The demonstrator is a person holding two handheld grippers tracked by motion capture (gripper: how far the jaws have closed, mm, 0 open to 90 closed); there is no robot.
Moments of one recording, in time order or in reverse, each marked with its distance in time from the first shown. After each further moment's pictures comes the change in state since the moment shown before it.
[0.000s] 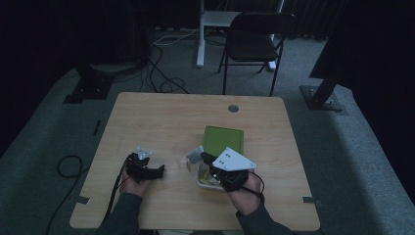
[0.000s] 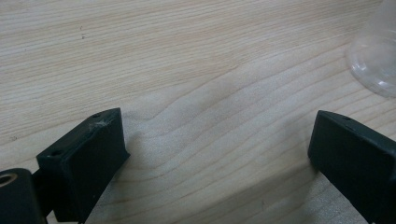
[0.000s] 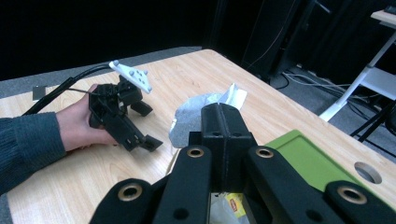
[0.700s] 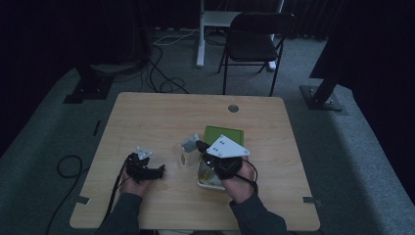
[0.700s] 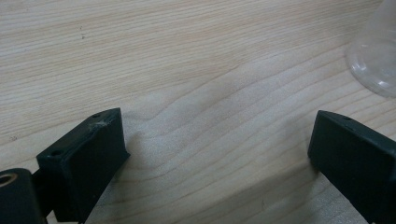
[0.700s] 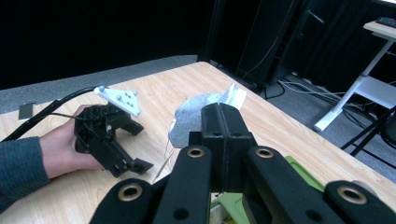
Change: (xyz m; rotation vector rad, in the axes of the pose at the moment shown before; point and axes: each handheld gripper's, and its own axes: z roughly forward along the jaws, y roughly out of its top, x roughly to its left) left arm 0.000 0.000 0.000 0.002 -0.001 0.000; right arm -0.010 0.020 0.019 -0.028 -0.014 0.003
